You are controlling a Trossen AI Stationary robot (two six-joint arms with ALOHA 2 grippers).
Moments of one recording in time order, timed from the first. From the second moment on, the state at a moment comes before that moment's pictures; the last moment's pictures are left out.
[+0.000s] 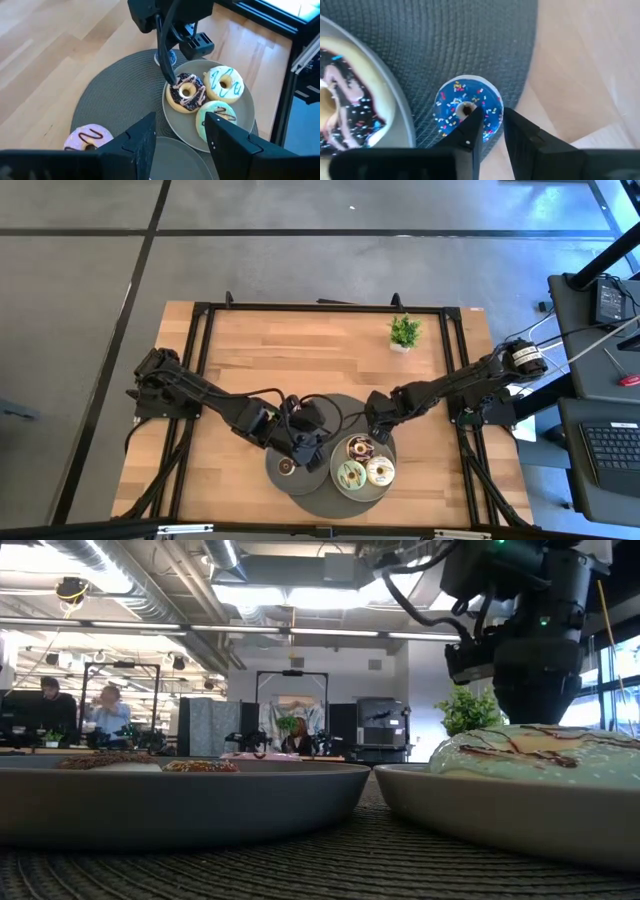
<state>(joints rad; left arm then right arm) -0.44 1.78 1.69 -0.83 -0.50 -0.85 0.25 1.58 0.84 -0.62 0.07 0.80</state>
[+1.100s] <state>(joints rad) -0.44 1.78 1.69 -0.83 -0.50 -0.85 0.25 1.60 0.84 -0.60 0.05 0.80</state>
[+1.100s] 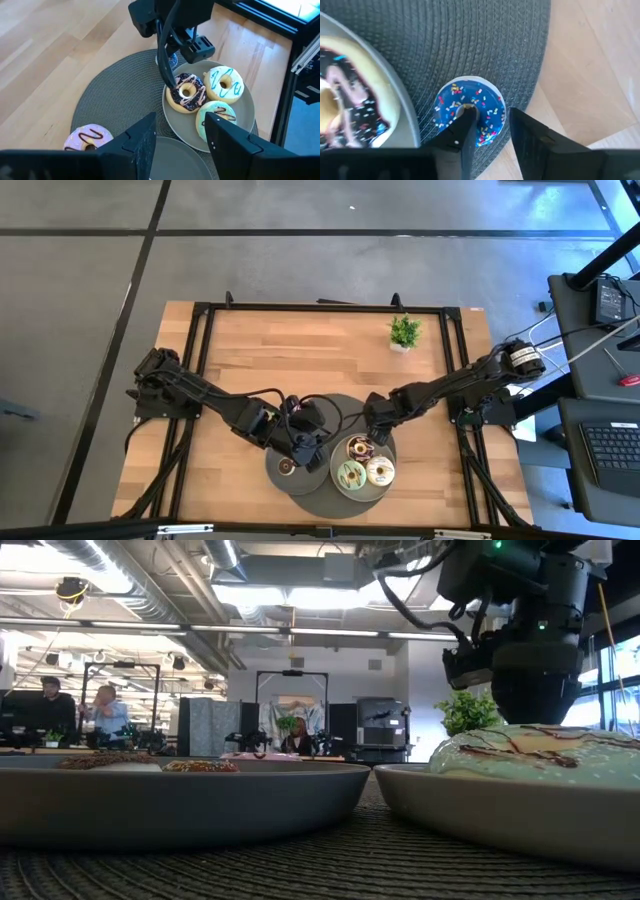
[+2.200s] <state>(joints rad) -0.52 1.59 1.69 -1.10 -0.49 -0.86 0.06 1.73 1.22 -0.56 -0.03 0.41</state>
